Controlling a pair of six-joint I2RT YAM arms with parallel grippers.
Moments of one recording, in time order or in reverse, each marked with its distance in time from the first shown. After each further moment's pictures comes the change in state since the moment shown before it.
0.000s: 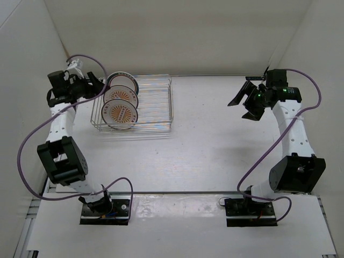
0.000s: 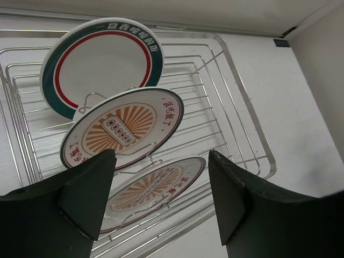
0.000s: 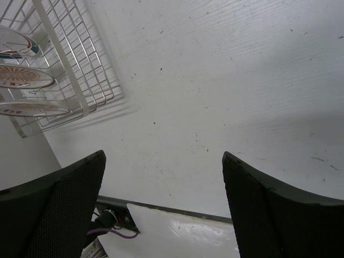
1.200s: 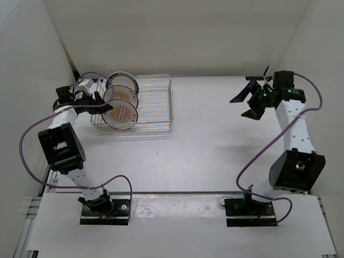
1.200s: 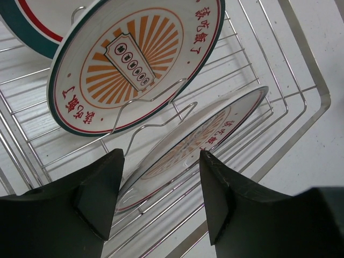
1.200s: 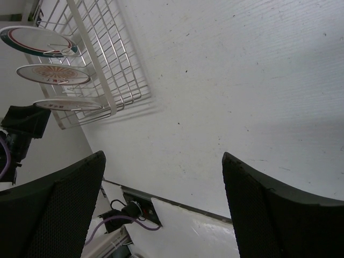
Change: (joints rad) left arm 0.062 0.189 -0.079 -0.086 0.196 0.359; right arm -0.094 0.027 -0.026 0.072 -0.184 0.021
